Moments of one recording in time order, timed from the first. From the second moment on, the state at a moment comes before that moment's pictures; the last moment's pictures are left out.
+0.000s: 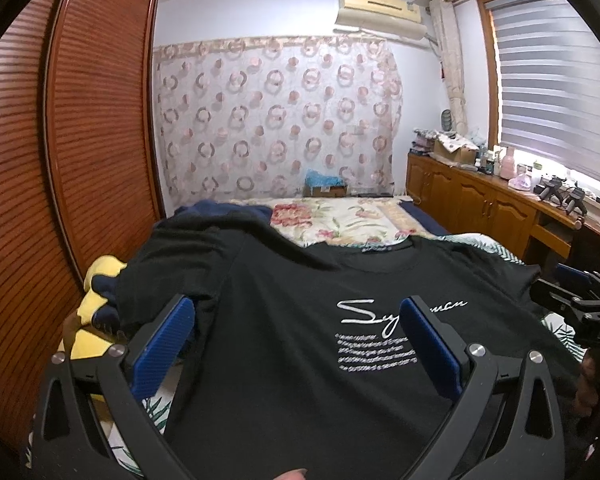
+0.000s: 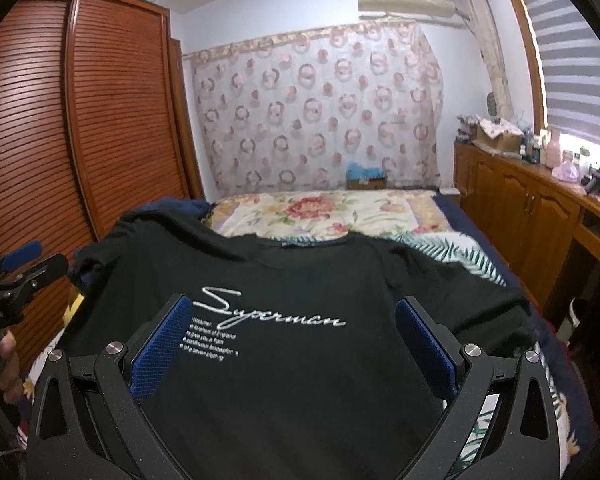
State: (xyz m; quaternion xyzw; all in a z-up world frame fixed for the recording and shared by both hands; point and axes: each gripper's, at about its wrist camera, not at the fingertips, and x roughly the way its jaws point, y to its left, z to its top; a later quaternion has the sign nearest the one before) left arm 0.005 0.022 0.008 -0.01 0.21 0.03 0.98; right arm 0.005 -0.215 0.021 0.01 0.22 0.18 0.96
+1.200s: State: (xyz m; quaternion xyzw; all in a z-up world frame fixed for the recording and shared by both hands) left arm 0.035 0.180 -0.061 -0.10 0.32 0.00 0.94; right arm 0.032 -0.177 -0.039 -0.03 0.31 0.24 0.92
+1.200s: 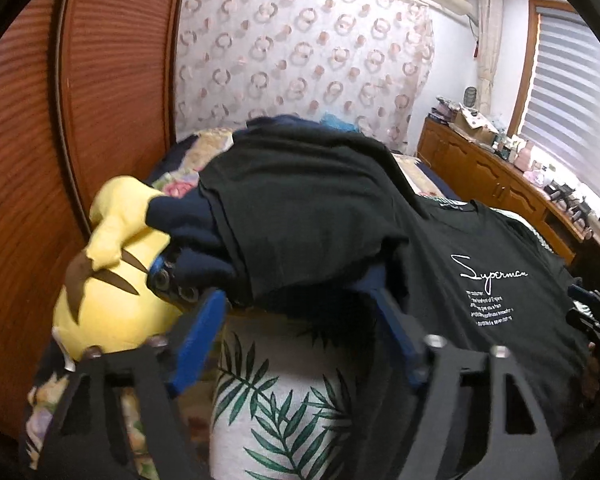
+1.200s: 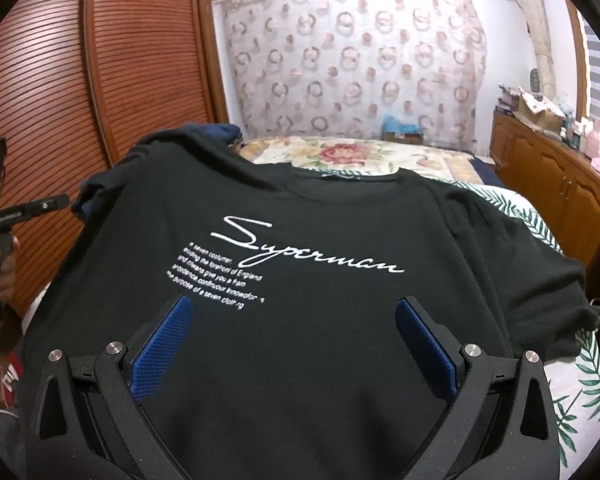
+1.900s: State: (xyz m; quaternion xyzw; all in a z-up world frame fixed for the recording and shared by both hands) left arm 0.040 0.195 -0.049 -0.11 0.29 0.01 0.95; right arm 0.035 -0.170 -0.046 -0.04 0.32 0.25 0.91
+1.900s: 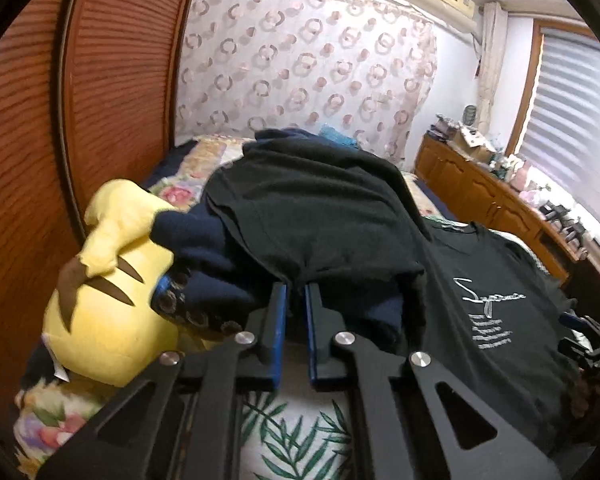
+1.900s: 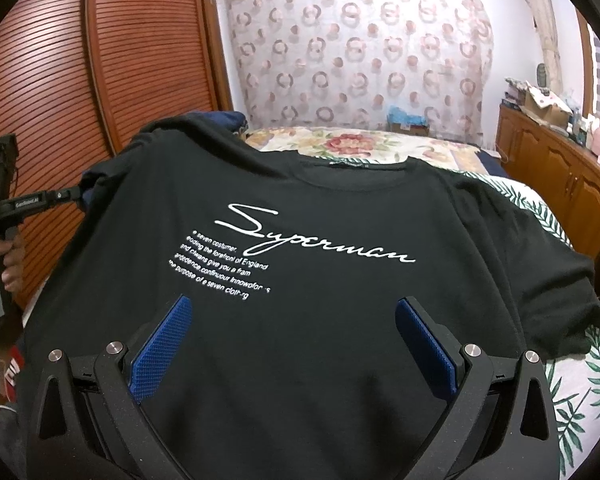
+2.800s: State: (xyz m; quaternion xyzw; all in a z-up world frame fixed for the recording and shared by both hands) left arm 0.057 0.061 0.034 0.02 0.25 -0.10 0.96; right arm 0.035 -0.193 -0.047 -0.02 0.32 0.23 0.92
